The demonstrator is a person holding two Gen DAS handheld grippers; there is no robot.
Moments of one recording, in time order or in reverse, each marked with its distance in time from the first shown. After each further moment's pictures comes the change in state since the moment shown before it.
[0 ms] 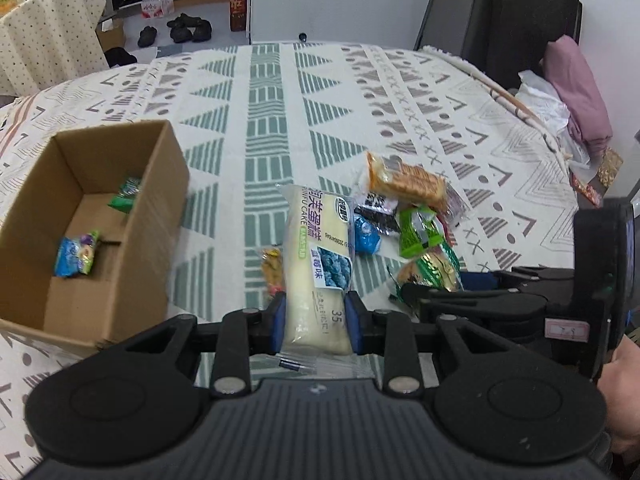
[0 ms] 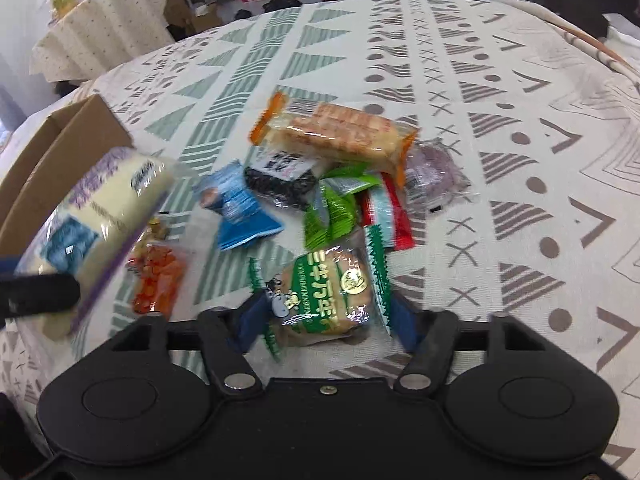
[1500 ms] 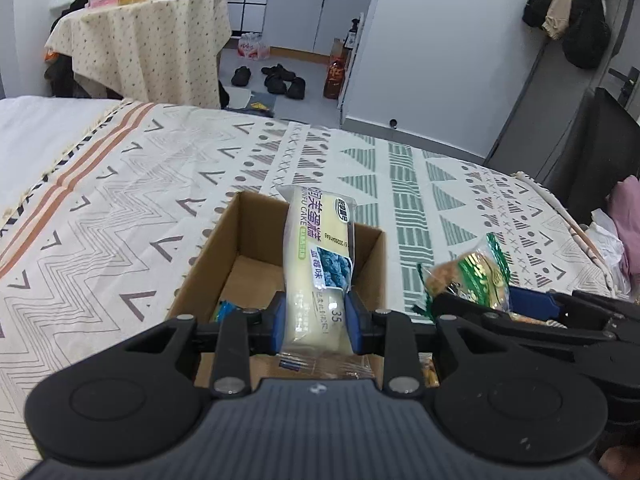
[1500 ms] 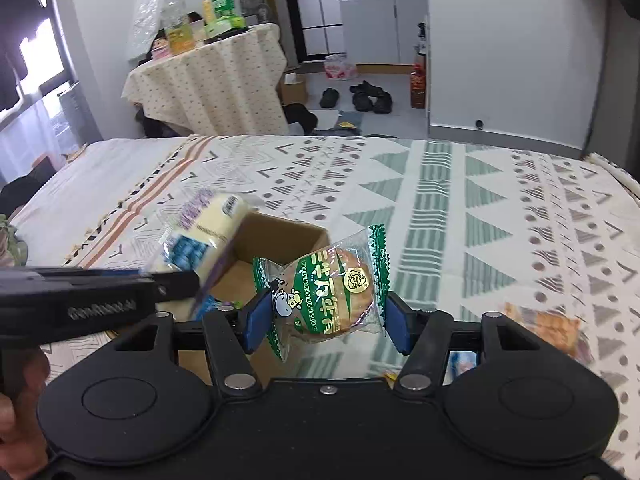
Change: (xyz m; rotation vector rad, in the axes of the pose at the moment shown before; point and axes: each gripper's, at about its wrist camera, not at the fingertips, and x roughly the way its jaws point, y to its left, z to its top) left arm -0.048 0.161 0.022 -0.251 -0.218 0.102; right arm -0.058 0.193 0.073 -0.201 -0.241 0.080
